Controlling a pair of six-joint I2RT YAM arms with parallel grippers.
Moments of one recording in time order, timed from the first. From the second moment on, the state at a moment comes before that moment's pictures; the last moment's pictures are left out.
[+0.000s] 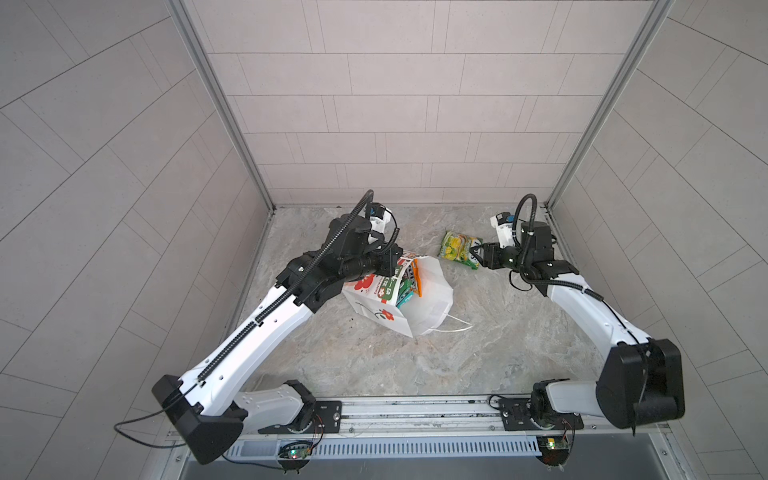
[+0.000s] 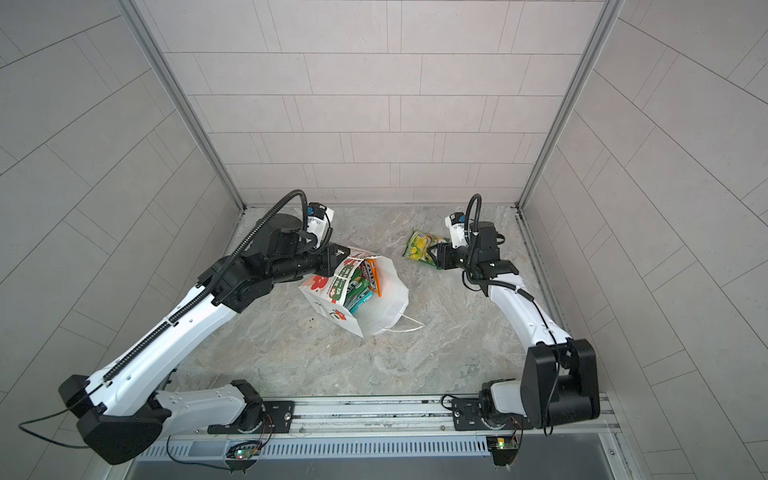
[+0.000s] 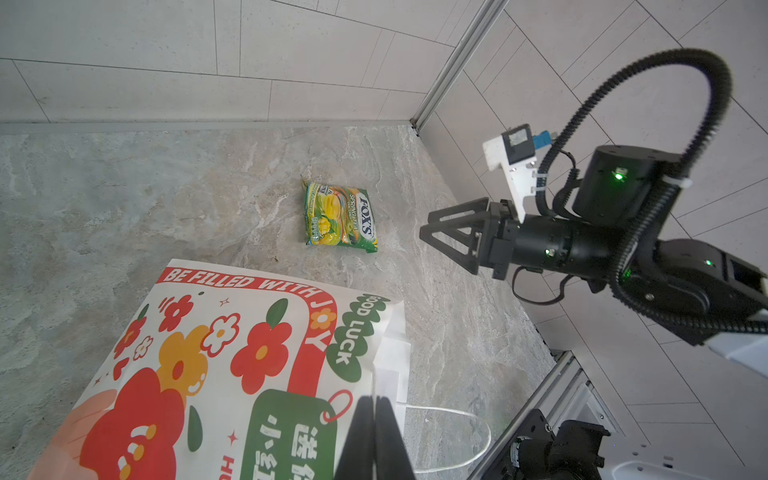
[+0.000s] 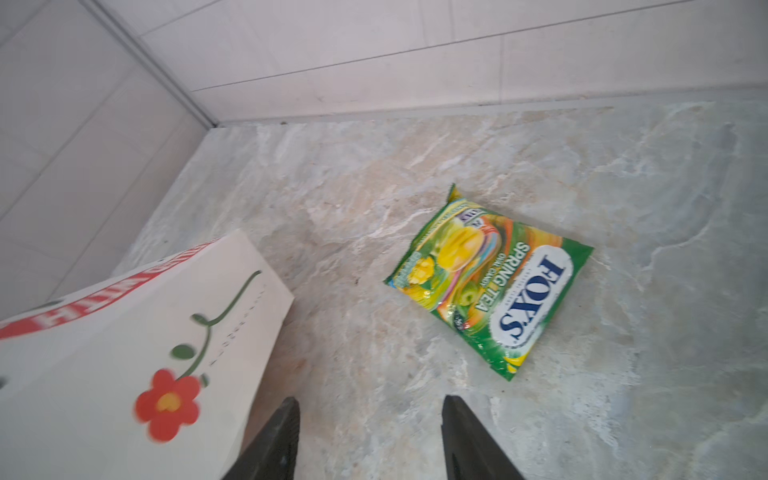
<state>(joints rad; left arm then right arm) -0.67 1.22 1.38 -0.68 0.14 -0.44 0.09 1.27 0.92 -0.20 -0.48 0.16</state>
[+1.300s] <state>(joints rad) -0.67 1.22 1.38 -0.64 0.13 -0.48 0.70 1.30 0.83 -0.32 -0.29 -0.04</state>
